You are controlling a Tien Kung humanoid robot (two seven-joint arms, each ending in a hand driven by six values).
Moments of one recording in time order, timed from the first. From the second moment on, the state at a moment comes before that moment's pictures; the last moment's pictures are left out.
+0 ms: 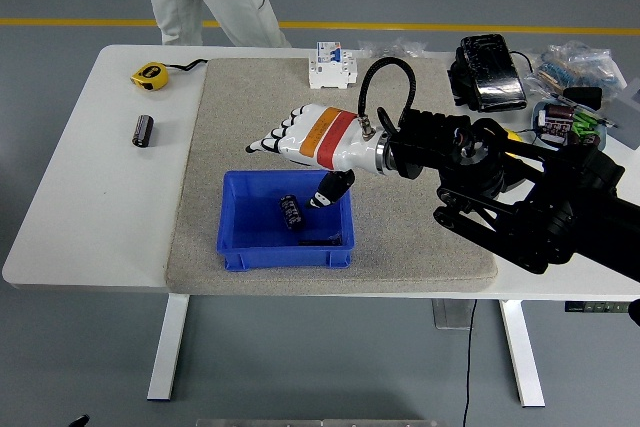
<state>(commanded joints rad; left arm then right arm) -0.16 0.11 -0.52 -0.22 0.30 0.36 0.09 1.04 -0.14 0.37 1.10 -2.15 0.01 0.17</state>
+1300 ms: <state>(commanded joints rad) -0.15 0.10 -0.54 -0.21 0.33 0.36 0.09 0.56 -0.50 1.04 1.14 -0.92 0.01 0.18</state>
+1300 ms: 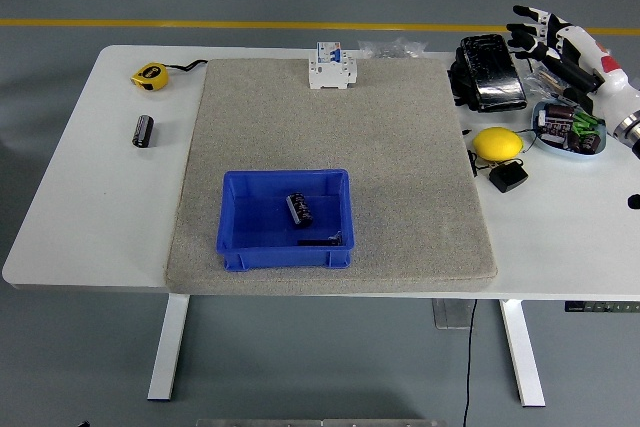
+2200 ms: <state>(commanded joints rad) -0.16 0.10 -0.51 -0.22 0.30 0.36 0.08 0.26 -0.36 1.41 1.26 -0.90 0.01 0.12</state>
